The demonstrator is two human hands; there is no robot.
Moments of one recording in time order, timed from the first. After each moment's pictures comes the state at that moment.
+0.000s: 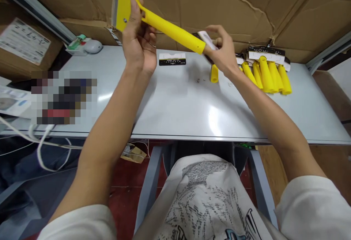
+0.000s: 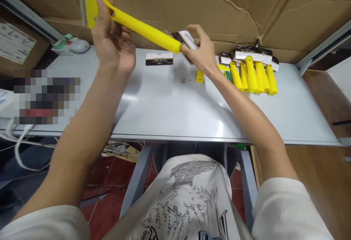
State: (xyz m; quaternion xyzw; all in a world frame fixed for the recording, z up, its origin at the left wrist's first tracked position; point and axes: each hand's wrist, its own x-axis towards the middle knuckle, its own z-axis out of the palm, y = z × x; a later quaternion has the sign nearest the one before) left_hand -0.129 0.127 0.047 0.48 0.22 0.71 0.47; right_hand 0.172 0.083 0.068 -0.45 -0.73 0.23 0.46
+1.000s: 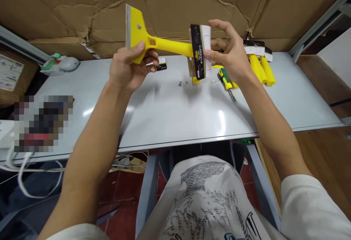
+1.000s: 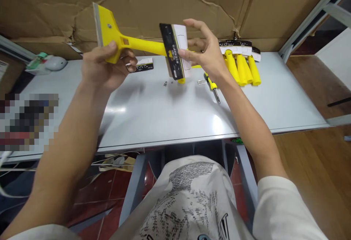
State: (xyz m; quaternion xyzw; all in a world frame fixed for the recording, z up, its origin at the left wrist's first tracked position) left_hand -0.073 0.058 0.069 0.57 0.33 0.52 0.54; right_hand 0.252 0.035 0.079 -0.35 -0.64 0.43 0.53
